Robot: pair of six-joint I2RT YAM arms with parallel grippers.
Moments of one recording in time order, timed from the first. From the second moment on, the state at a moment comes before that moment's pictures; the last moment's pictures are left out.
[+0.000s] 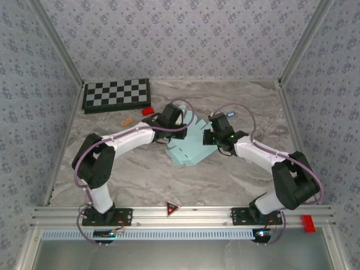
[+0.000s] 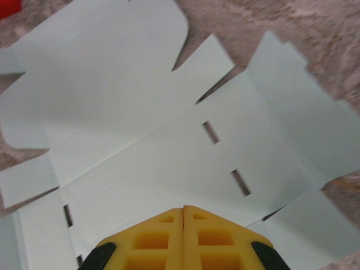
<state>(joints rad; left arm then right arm) -0.71 1.79 1.29 -0.36 0.06 -0.44 0.54 1.46 0.84 -0.22 0.05 0.43</state>
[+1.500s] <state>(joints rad) -0.77 1.74 0.94 -0.29 -0.10 -0.63 0.54 1.87 1.04 -0.13 0.11 0.43</state>
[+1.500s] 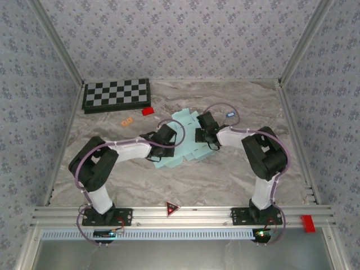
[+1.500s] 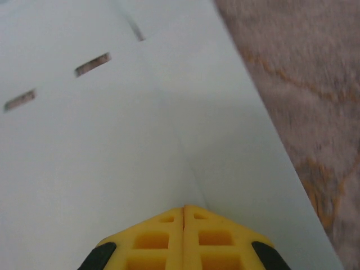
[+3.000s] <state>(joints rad) -0.46 2.10 1.61 -0.45 0.23 -0.35 0.61 1.83 1.05 -0.29 0.00 0.47</state>
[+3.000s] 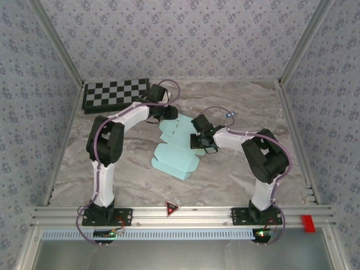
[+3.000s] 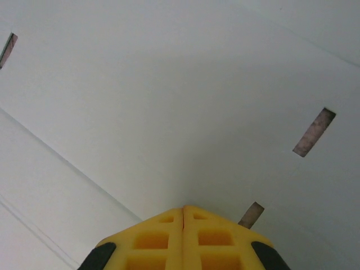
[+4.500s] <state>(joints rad) -0.45 2.27 1.82 -0.54 0.41 -0.18 0.61 1.86 1.09 -0.30 0.01 0.37</state>
